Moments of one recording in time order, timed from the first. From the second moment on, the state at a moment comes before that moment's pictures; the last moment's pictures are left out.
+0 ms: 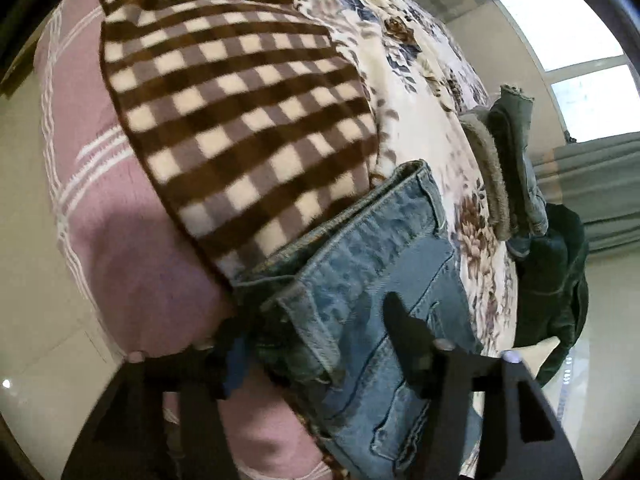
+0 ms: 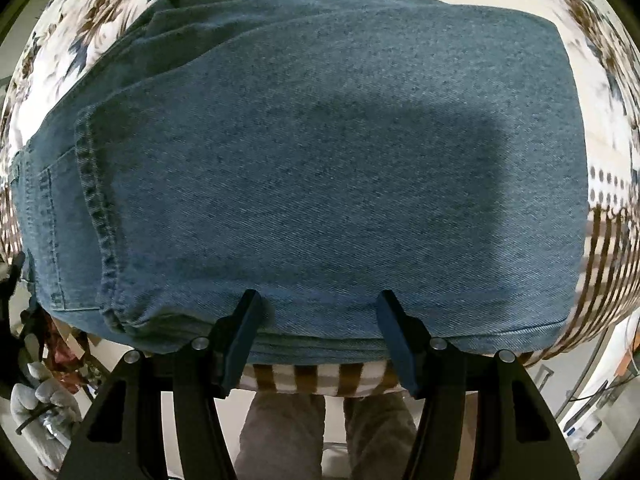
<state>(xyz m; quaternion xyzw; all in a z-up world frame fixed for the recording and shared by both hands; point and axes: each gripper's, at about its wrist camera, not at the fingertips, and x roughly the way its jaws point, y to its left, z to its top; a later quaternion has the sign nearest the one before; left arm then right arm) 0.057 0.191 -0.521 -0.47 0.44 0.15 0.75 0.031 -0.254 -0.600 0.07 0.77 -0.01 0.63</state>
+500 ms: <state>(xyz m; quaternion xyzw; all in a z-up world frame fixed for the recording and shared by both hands) 0.074 0.174 -0.508 -0.41 0.43 0.22 0.77 0.037 -0.259 -0.611 0.08 0.78 -0.01 0.63</state>
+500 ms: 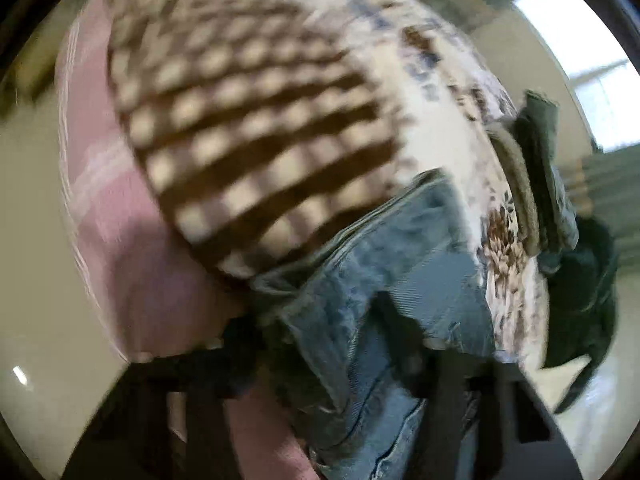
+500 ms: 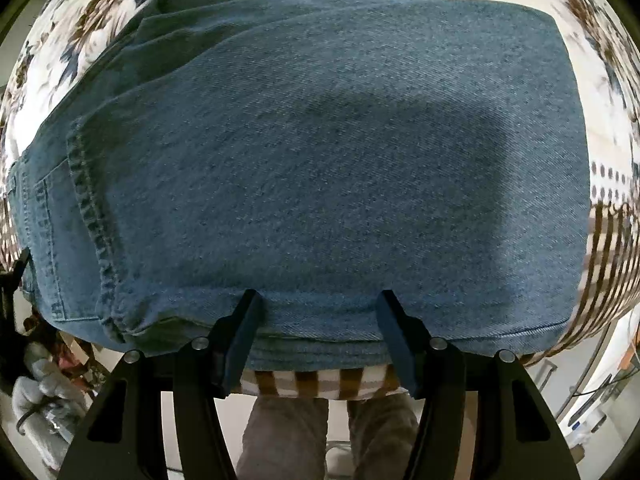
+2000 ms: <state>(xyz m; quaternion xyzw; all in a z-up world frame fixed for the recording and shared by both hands) 0.092 0.136 -0.477 -0.34 0.37 0.18 0.84 0.066 -0.243 -0.622 0.06 0.79 -0.03 0.61</state>
